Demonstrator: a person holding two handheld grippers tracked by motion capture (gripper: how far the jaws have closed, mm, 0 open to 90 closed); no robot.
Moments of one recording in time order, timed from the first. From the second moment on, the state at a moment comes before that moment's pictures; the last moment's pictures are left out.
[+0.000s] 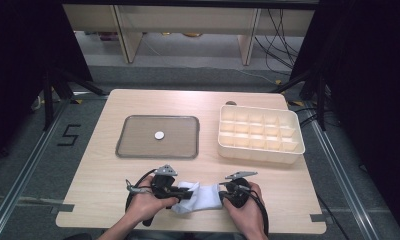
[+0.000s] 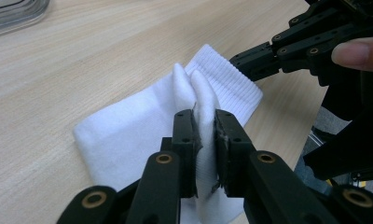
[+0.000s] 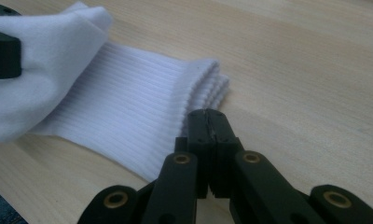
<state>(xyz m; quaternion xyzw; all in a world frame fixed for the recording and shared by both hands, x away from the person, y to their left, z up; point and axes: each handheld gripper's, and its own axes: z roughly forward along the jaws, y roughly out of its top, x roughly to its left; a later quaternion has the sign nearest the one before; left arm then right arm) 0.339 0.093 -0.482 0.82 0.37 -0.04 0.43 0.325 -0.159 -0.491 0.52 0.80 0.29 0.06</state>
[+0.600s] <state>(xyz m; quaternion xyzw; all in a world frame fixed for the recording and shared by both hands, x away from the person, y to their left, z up) 0.340 0.088 -0.484 0.83 0.37 -0.04 0.42 0.323 -0.155 -0.490 0.51 0.81 0.29 0.06</state>
